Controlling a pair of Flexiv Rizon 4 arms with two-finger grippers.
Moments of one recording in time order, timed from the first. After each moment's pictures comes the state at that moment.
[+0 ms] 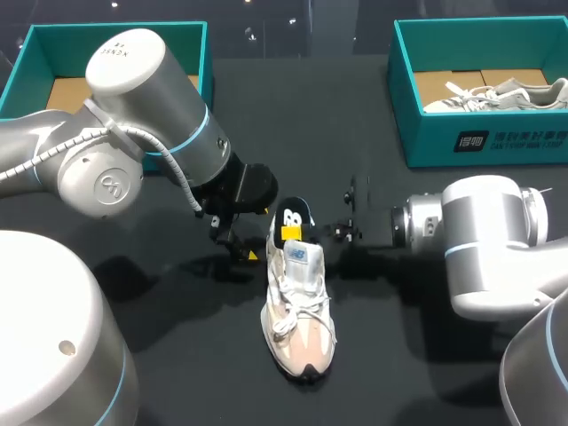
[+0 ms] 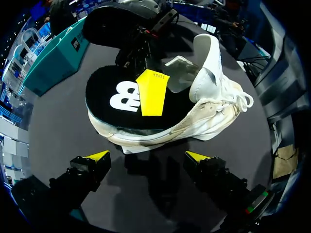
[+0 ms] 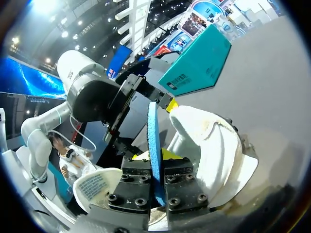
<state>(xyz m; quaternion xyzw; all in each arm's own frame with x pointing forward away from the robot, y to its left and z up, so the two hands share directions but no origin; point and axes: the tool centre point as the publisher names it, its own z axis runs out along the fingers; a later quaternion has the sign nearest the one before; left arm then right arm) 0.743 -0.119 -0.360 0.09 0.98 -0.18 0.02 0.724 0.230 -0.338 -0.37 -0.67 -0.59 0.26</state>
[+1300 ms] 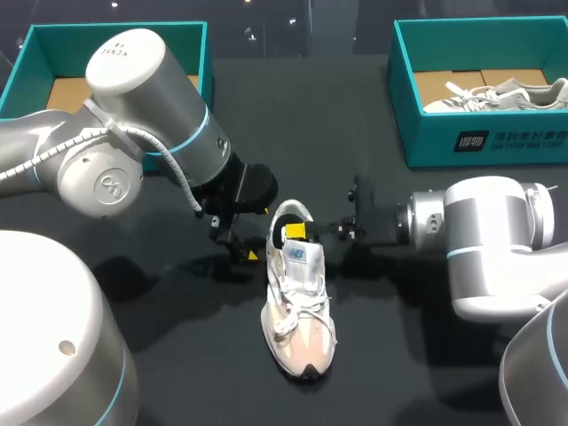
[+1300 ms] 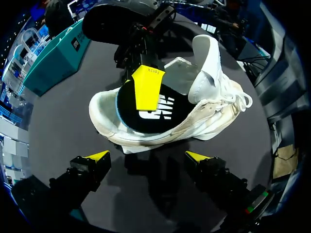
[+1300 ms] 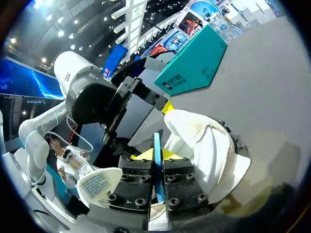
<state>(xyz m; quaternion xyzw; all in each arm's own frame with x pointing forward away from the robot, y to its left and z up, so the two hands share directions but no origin) 0.743 -0.119 -0.360 0.09 0.98 -0.18 0.02 0.728 0.222 -0.338 -0.39 -0.67 -0.58 0.25</state>
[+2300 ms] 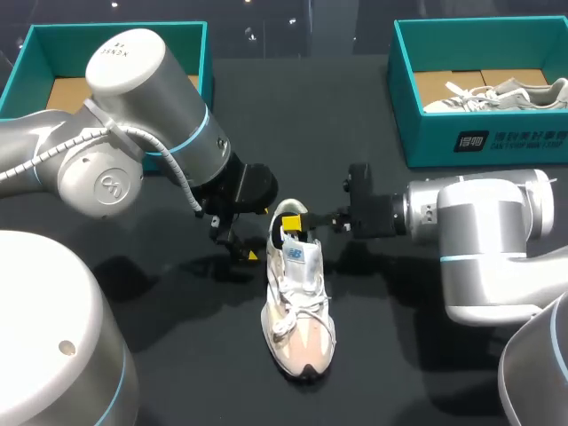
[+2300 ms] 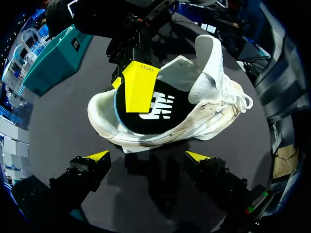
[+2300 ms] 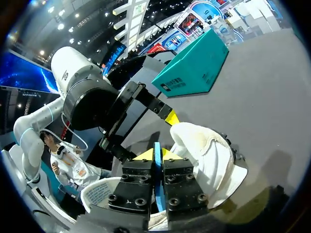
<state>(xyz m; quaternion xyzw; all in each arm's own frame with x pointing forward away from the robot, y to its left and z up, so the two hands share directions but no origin) 0.743 -0.119 -0.360 0.09 0.98 -0.18 0.02 0.737 0.227 -0.328 -0.38 -0.69 -0.57 0.22</state>
